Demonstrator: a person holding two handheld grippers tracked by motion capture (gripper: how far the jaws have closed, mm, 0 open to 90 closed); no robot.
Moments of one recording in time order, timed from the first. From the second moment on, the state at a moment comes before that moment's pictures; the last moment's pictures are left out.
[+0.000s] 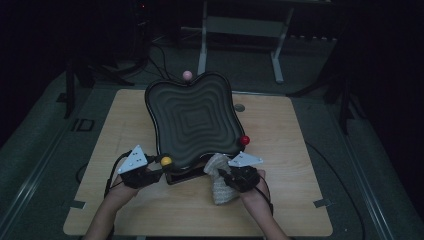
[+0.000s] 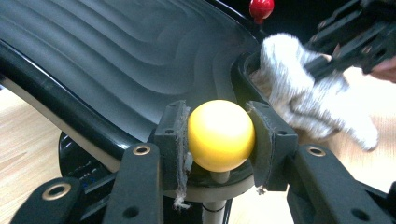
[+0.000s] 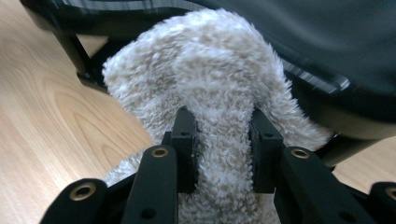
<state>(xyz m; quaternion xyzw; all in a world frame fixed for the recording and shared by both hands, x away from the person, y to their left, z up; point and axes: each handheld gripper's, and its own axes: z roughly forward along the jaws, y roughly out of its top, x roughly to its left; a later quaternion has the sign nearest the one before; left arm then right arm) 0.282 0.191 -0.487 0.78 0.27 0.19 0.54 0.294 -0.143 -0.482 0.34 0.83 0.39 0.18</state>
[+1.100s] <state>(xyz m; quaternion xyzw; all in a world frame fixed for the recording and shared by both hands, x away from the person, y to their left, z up) 0.282 0.190 -0.487 0.78 0.27 0.19 0.54 0.307 -0.194 -0.489 0.40 0.81 0.38 0.19</state>
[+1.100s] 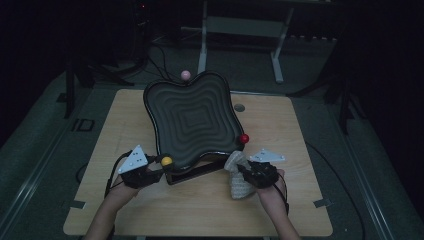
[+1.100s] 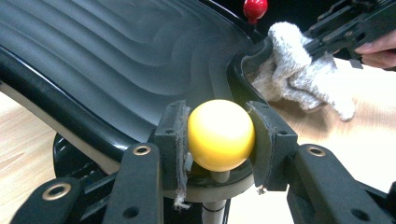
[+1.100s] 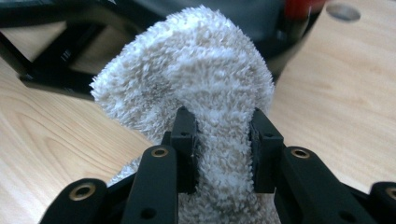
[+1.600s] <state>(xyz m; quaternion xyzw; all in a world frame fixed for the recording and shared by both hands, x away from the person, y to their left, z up) 0.282 0.191 -0.487 0.78 0.27 0.19 0.54 0.313 -0.203 -0.490 0.42 0.80 0.37 0.21</state>
